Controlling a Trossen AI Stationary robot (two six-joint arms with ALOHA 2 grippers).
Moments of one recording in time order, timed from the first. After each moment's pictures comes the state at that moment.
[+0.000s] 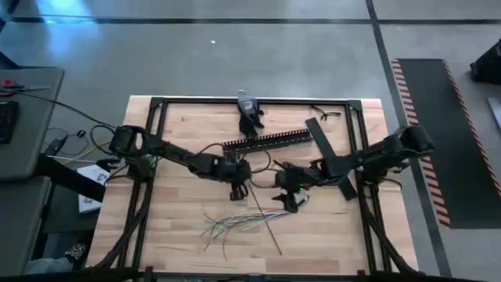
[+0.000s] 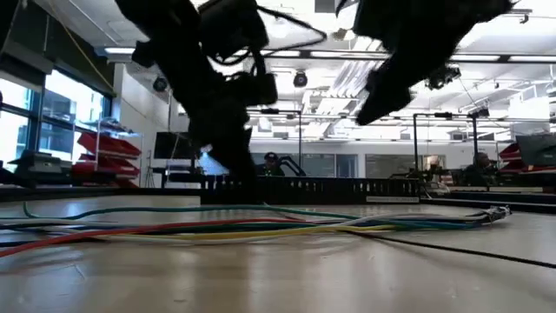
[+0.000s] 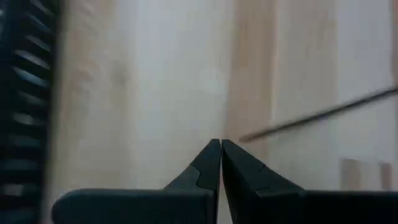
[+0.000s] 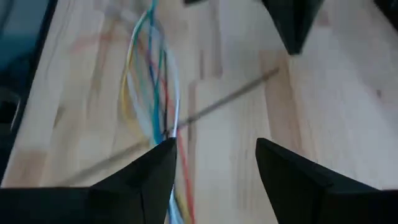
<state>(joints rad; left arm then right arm) -0.10 1.79 1.00 -0.21 -0.24 -0.11 0.21 1.54 0.85 -0.08 0.00 0.33</state>
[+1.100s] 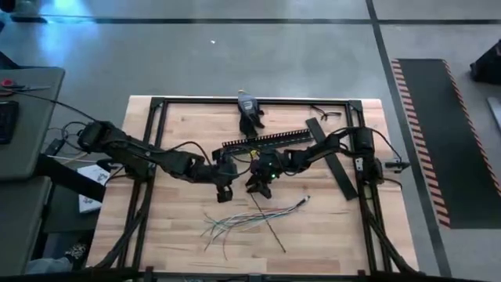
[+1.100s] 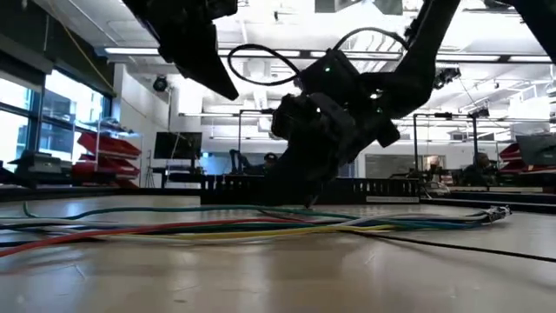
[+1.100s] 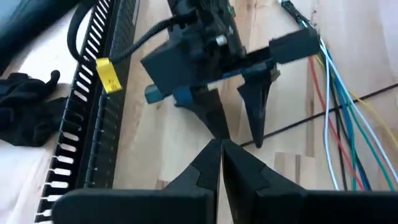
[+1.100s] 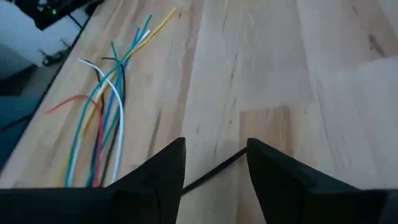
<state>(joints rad) -0.24 1.47 1.00 -0.38 -0.38 -0.23 -0.05 2.08 0.97 0.48 -0.48 0.25</state>
